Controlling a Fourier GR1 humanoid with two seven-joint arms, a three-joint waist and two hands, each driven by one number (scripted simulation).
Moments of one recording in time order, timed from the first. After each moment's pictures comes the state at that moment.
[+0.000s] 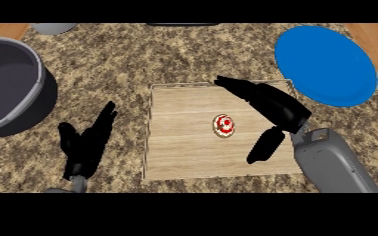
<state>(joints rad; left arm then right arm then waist) 0.00 0.26 -0.24 -1.45 0.29 0.19 0.15 -0.42 -0.32 0.33 -1.57 0.39 0.47 0.12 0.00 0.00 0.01</state>
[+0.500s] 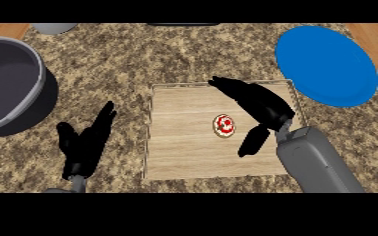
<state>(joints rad) 0.01 0.24 -0.20 -1.45 0.26 0.16 0.17 -0.44 -0.24 0.35 -1.48 0.57 0.43 0.11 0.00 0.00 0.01</state>
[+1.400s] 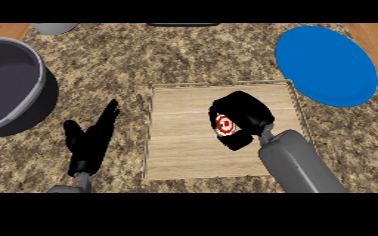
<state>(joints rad) -0.01 0.18 -0.16 -1.42 0.19 0.13 0.16 -0.44 -0.18 0.41 -1.34 0.80 0.37 -0.04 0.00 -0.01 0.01</state>
